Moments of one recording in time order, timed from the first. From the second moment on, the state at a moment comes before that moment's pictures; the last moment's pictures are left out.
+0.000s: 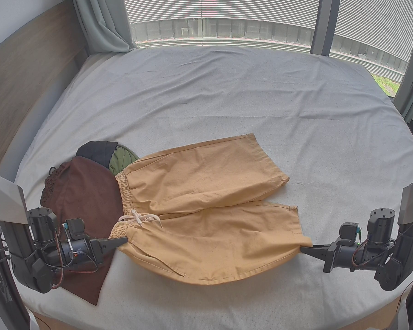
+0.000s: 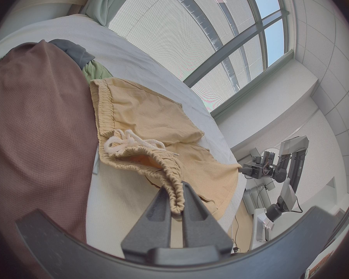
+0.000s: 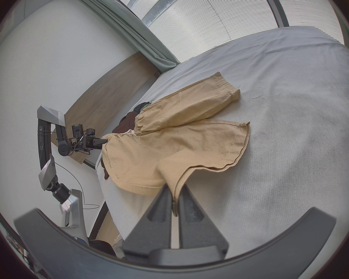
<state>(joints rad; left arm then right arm) 0.03 2.17 -0.18 -1.55 -0.85 -0.29 0.17 2.12 -0.08 -1.54 0.62 0.16</state>
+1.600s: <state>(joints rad) 0.08 2.14 -0.29 -1.55 -0.82 -0.38 0.21 1.93 -0.11 -1.54 0.58 0.23</state>
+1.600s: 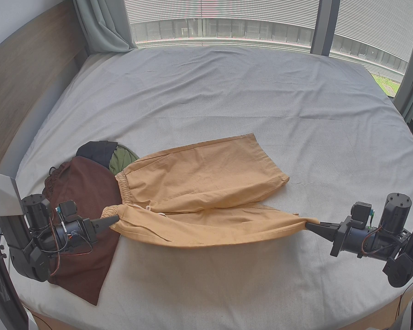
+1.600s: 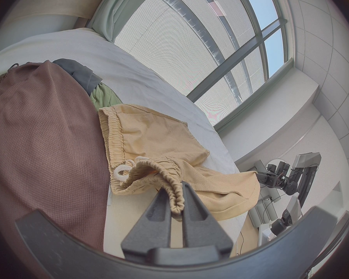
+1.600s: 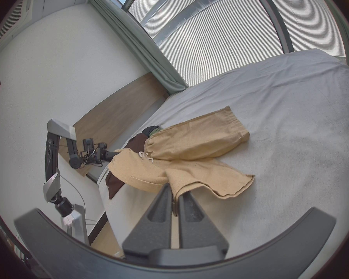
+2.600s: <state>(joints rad) 0.07 2.13 -0.37 -1.55 -0.72 -0.47 0.27 1.96 -0.41 -1.52 0.51 0.36</state>
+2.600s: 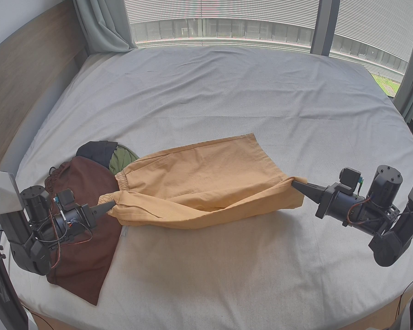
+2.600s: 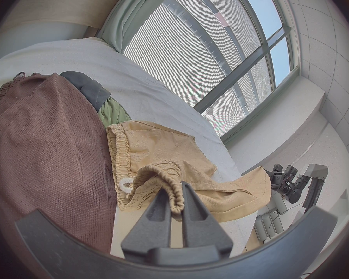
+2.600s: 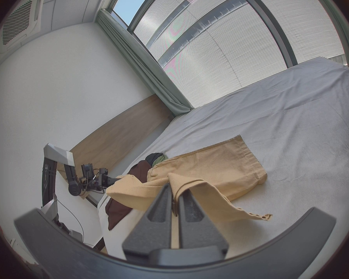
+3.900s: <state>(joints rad) 0.03 2.13 -0.46 -1.55 -0.59 -0.60 0.21 2.11 -0.97 -1.21 0.51 0.46</state>
